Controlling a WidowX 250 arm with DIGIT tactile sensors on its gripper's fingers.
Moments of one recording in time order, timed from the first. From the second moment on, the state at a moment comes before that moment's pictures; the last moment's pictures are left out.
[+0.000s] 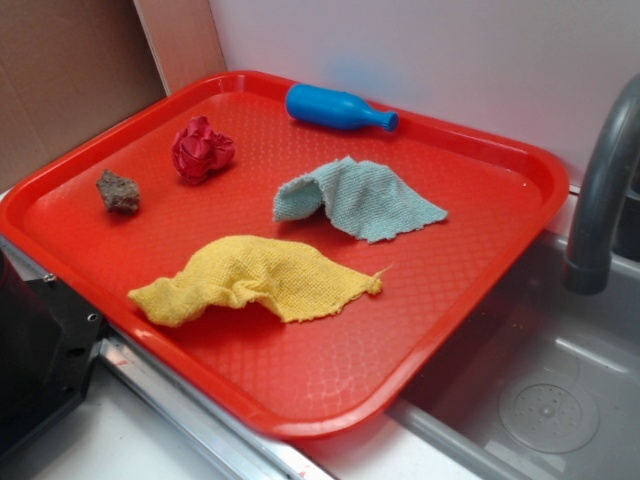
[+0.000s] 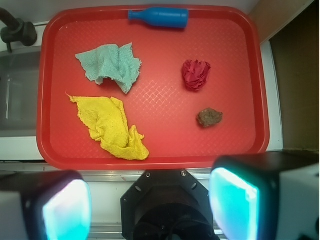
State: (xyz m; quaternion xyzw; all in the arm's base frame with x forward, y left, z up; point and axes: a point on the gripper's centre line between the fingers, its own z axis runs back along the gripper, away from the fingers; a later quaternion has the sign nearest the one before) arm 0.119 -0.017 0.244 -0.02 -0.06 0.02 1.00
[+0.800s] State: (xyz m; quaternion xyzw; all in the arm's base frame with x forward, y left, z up) arm 0.124 -0.046 0.212 -0.06 -0.07 0.08 0.99
